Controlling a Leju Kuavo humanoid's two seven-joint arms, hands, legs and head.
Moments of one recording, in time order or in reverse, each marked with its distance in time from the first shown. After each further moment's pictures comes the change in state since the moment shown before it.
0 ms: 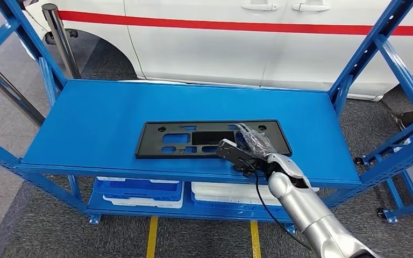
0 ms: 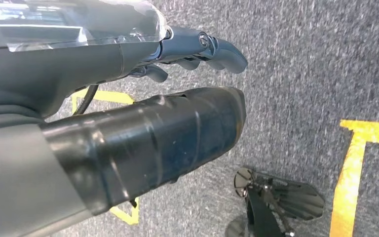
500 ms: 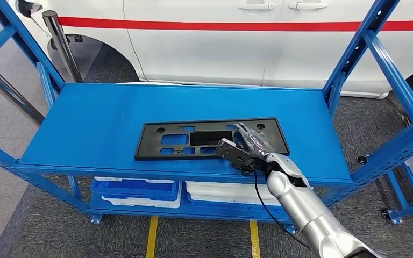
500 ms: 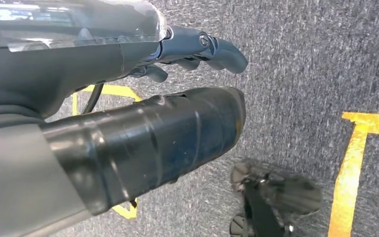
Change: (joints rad) left arm 0.002 0.002 0.017 0.000 -0.006 -0.002 -0.001; right arm -0.010 0.018 0.005 0.028 -0.009 -0.017 -0.009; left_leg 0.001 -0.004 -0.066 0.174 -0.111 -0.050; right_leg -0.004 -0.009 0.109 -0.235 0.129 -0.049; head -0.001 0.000
